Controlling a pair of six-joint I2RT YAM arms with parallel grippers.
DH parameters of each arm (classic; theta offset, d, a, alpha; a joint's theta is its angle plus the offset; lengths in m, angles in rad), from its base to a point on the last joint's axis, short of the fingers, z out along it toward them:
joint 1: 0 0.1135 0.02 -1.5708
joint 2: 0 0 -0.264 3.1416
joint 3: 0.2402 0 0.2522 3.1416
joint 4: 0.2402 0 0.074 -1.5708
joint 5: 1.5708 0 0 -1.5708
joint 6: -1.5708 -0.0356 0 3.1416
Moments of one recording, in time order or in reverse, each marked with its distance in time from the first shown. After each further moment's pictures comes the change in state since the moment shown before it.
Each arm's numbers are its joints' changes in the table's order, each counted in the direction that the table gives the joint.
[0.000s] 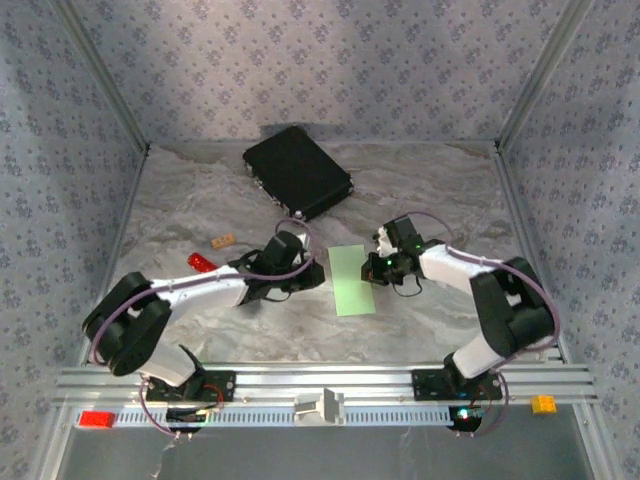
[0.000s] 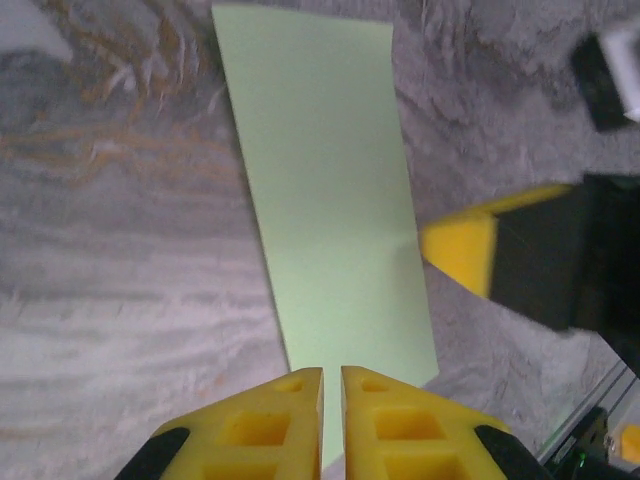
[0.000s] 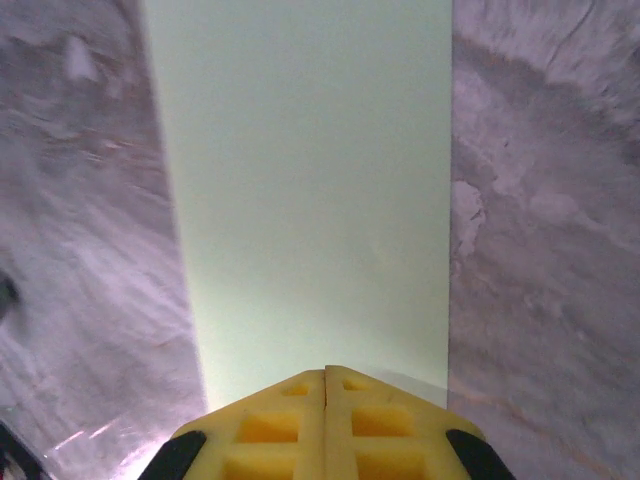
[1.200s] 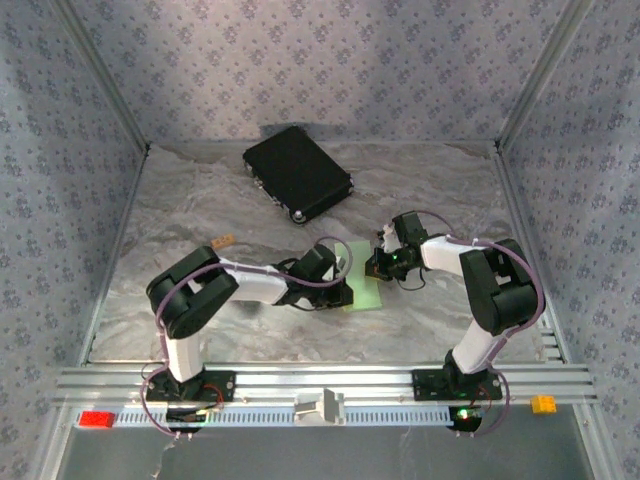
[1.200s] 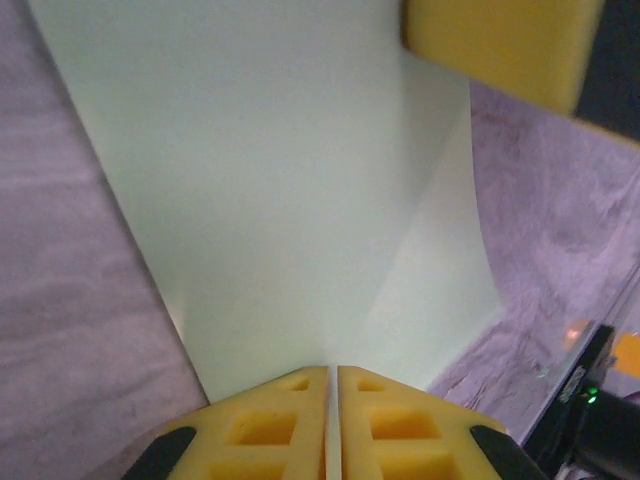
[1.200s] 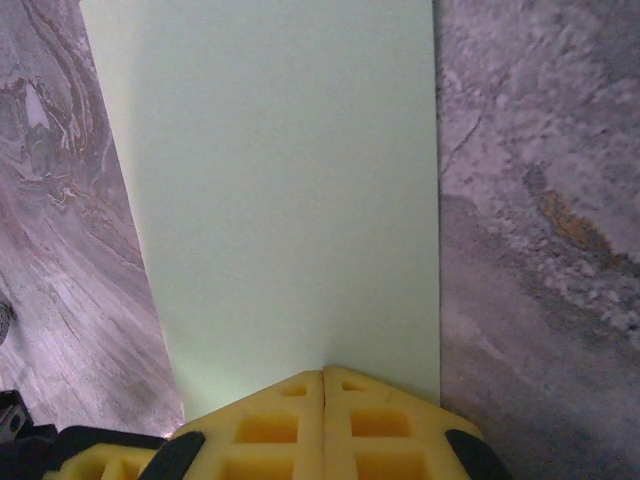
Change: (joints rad) left arm -0.136 0.332 0.090 -0.142 0.170 0.052; right arm -0.107 0.192 0.037 -0.054 -0.112 0.084
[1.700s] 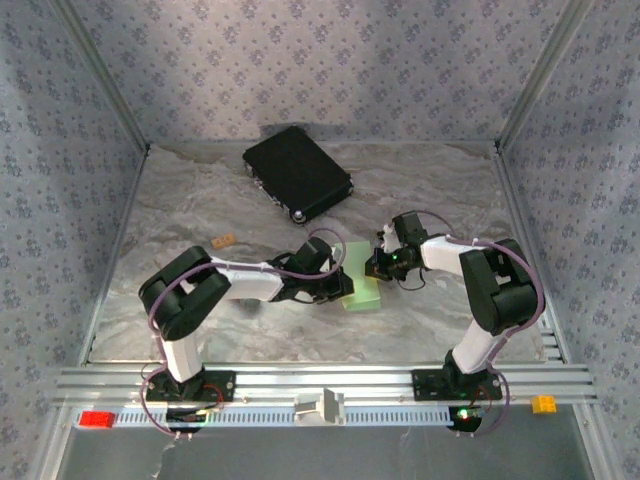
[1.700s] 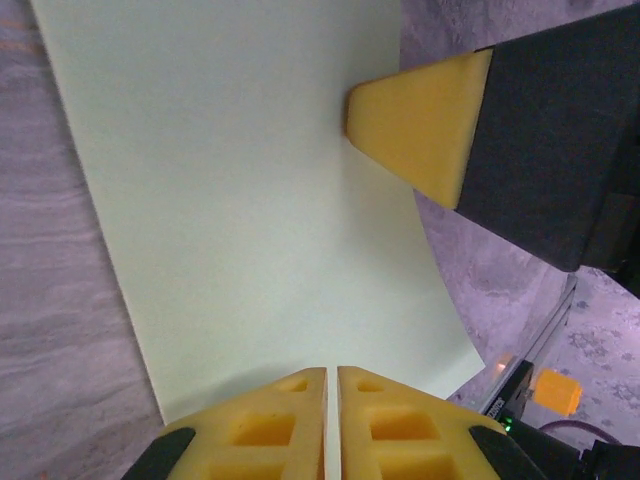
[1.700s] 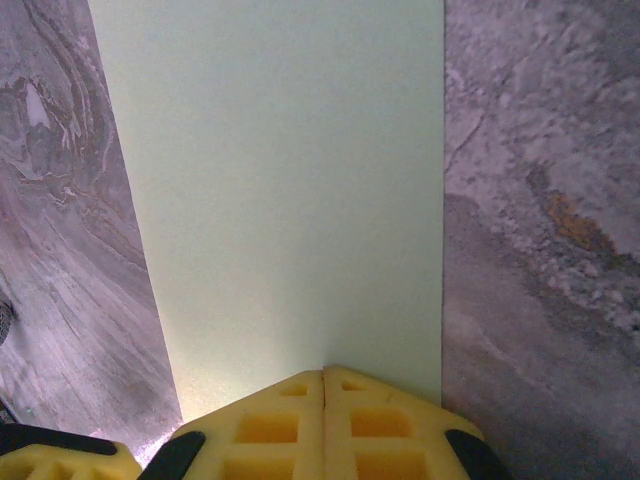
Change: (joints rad) left arm 0.041 -0.021 0.002 -0.072 0.020 0.152; right arm 0.000 0.001 0.000 0.000 -0.002 0.000
